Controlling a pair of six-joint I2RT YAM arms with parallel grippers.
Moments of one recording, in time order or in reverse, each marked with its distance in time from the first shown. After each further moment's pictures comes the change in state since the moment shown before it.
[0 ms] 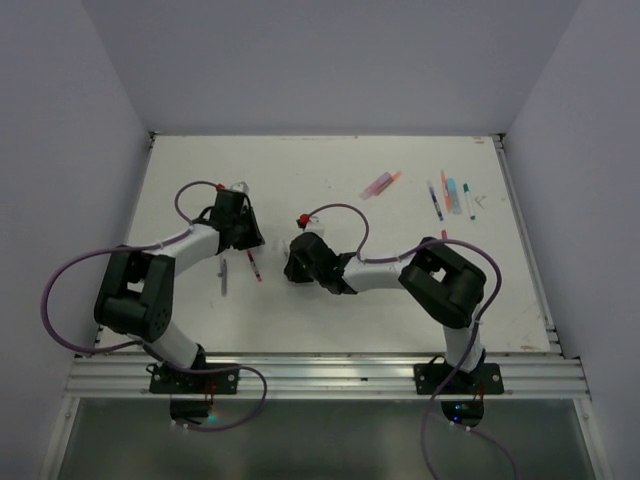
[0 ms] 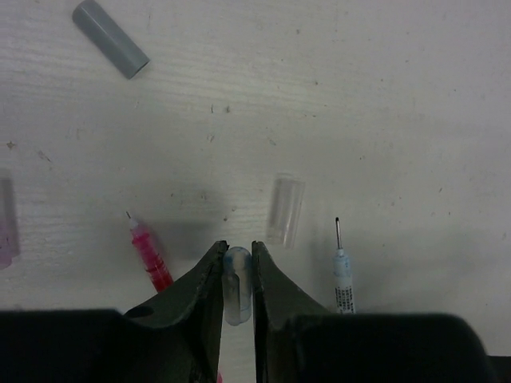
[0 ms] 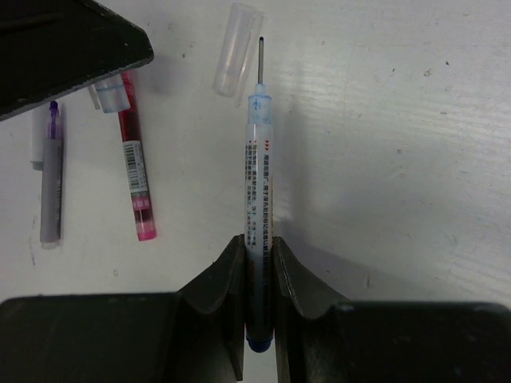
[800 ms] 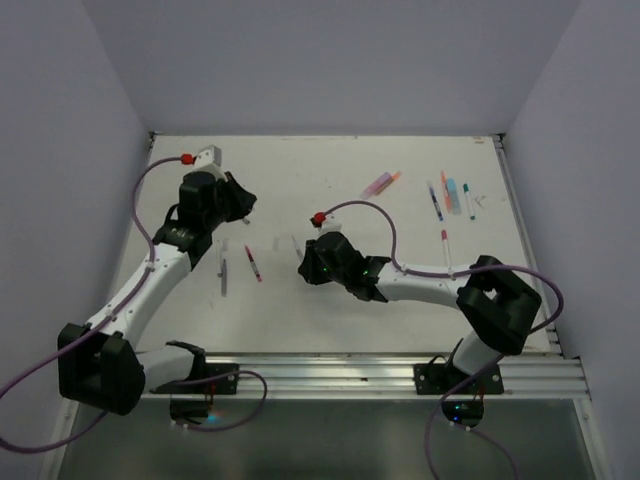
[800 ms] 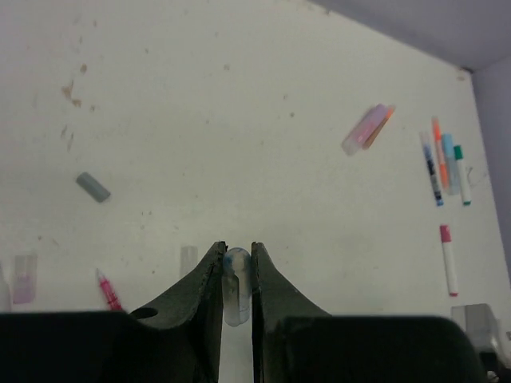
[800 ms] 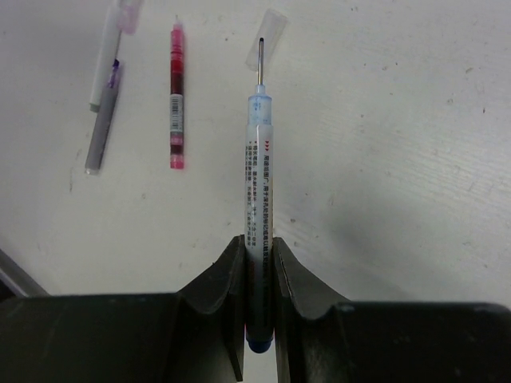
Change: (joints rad) left arm 0.000 -0.424 0.043 0.051 -0.053 -0.046; right arm -0.004 -0.330 -0.175 -0.058 -0.040 -0.149
